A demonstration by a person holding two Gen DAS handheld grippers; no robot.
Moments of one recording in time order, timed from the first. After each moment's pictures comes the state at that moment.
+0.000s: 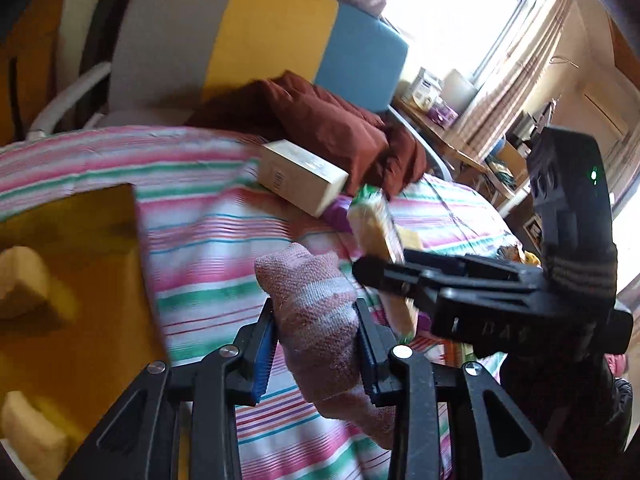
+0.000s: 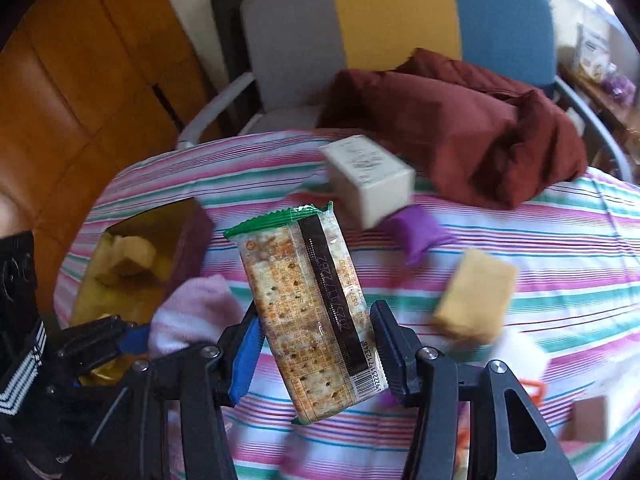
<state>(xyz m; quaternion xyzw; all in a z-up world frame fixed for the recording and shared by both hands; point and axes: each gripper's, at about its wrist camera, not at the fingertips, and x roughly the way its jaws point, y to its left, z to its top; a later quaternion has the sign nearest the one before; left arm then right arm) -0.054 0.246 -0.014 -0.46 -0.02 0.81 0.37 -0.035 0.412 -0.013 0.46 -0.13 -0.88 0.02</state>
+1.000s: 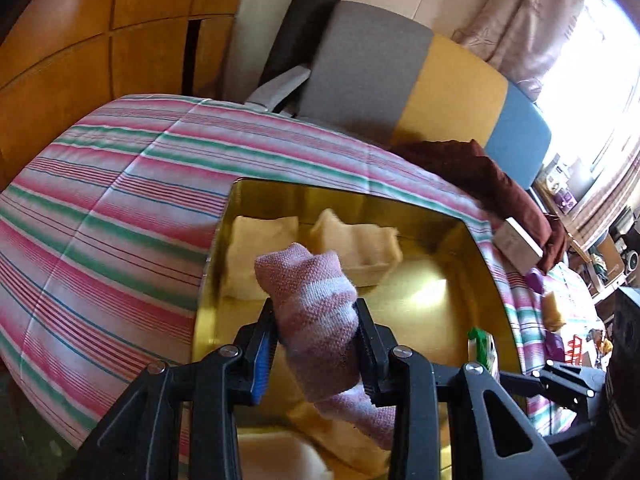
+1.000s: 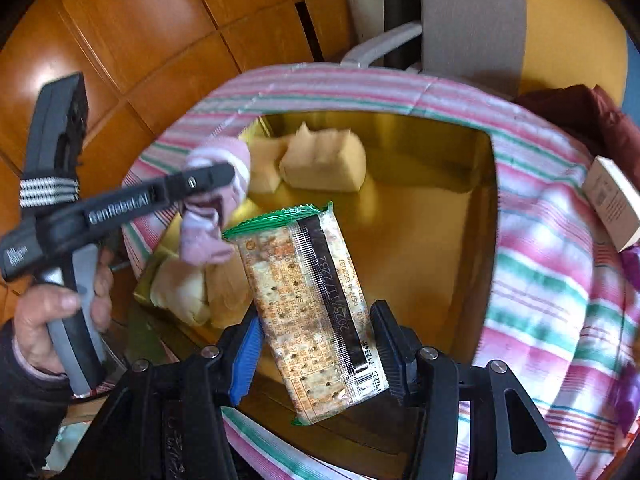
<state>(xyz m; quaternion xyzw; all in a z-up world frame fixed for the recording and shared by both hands) -0.107 -0.015 -0.040 -0.45 -0.08 0.88 0.14 -0.052 0.174 -0.052 0.51 -0.03 -0.84 0.19</state>
